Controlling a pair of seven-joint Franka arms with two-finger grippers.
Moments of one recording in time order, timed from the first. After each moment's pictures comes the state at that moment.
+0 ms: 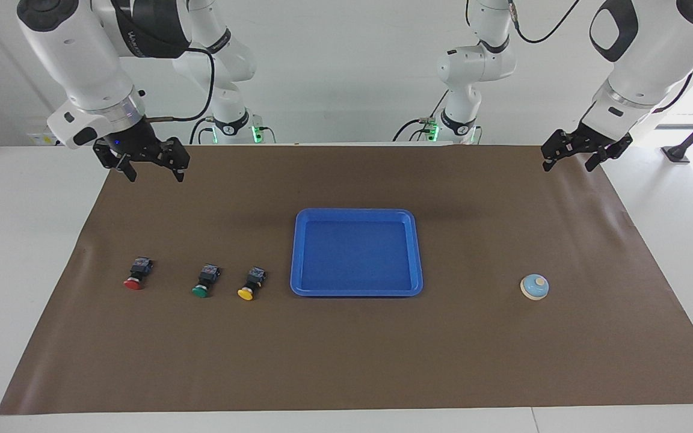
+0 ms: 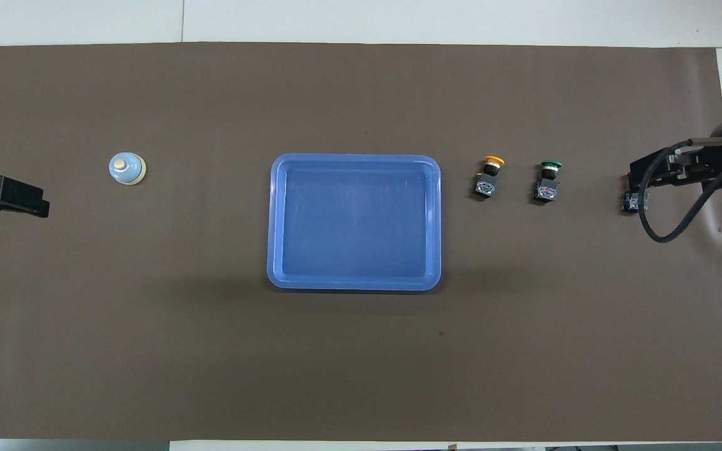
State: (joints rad) left arm 0.06 -0.02 -0.07 -1.65 0.00 1.56 0.08; right arm -0.09 0.06 0.12 -1.55 -0.03 1.56 0.05
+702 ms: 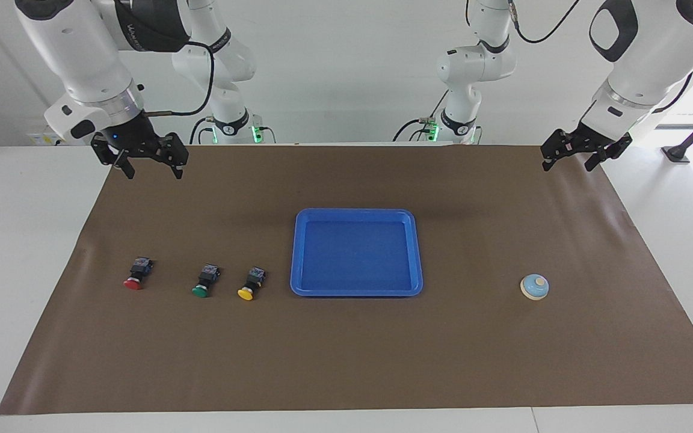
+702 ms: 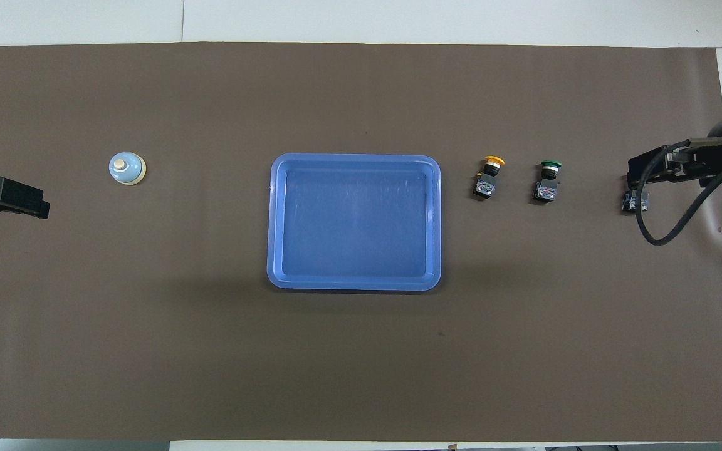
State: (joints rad) left arm 0.06 -0.02 -0.07 -1.65 0.00 1.56 0.08; right arm -0.10 0.05 0.12 -1.60 -0.03 1.63 0.04
